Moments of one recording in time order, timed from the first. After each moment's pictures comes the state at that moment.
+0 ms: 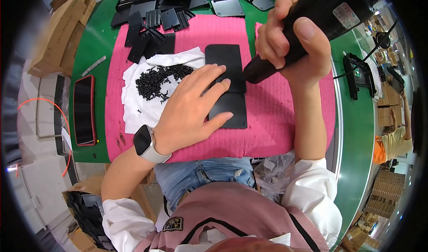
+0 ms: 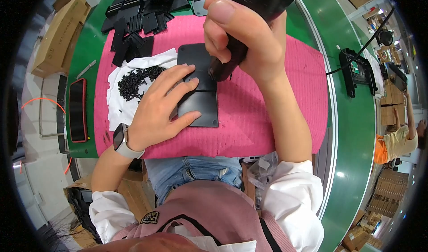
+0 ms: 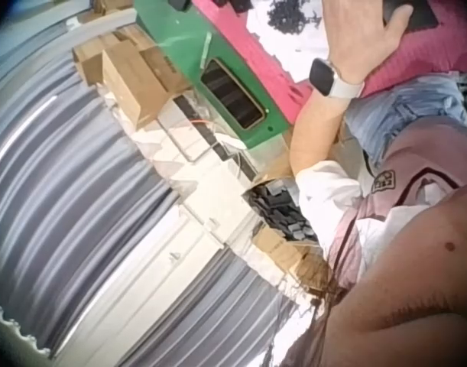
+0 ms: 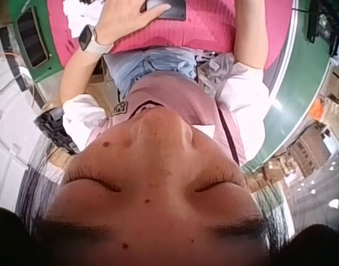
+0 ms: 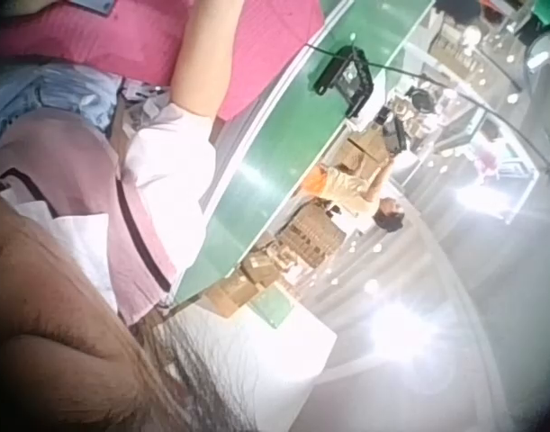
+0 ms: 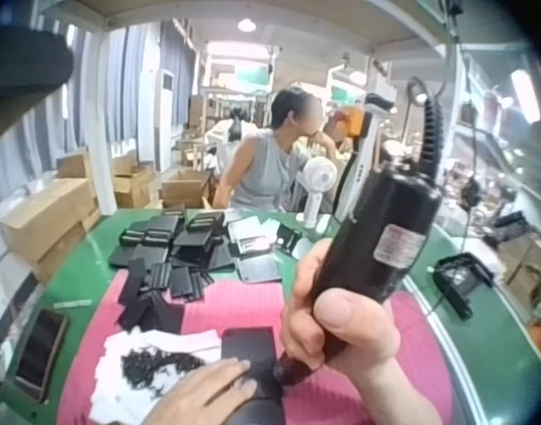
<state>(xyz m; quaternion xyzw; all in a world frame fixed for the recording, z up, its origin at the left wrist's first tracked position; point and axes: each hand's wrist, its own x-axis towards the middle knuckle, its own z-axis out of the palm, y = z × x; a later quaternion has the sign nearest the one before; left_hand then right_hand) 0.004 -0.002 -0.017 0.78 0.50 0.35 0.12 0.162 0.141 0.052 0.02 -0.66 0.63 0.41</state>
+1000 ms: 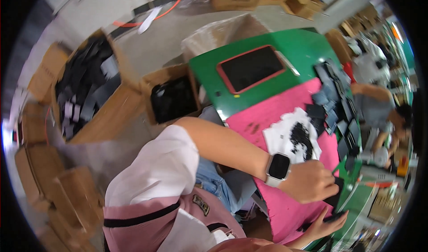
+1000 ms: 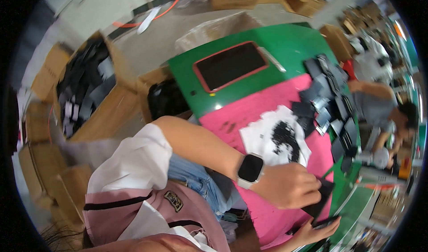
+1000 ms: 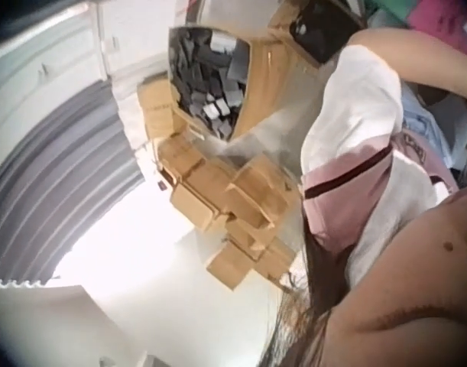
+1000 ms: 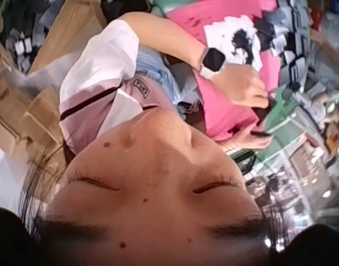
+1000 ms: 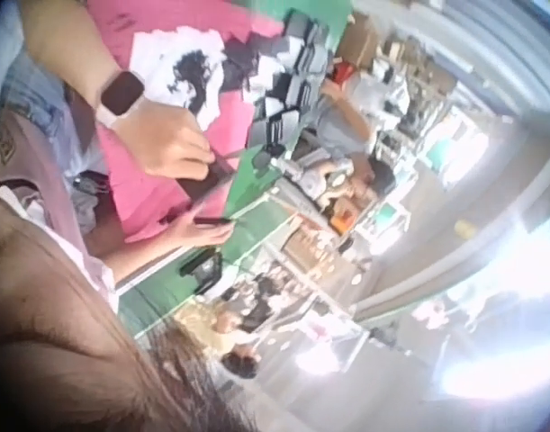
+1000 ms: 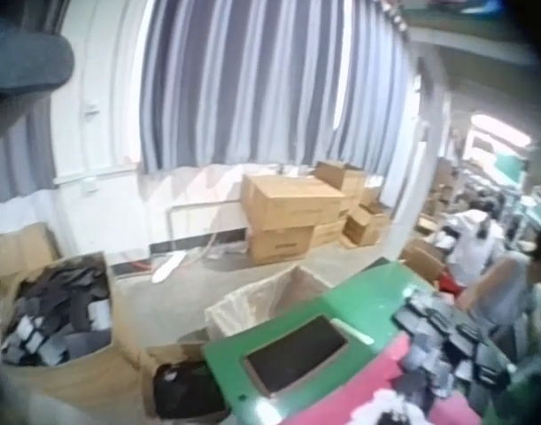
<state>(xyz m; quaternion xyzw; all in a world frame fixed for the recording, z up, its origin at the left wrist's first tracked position) 0.013 -0.015 -0.008 0.65 0.45 0.58 -0.17 0.259 0.117 0.012 -0.34 -0.86 -0.23 0.31</state>
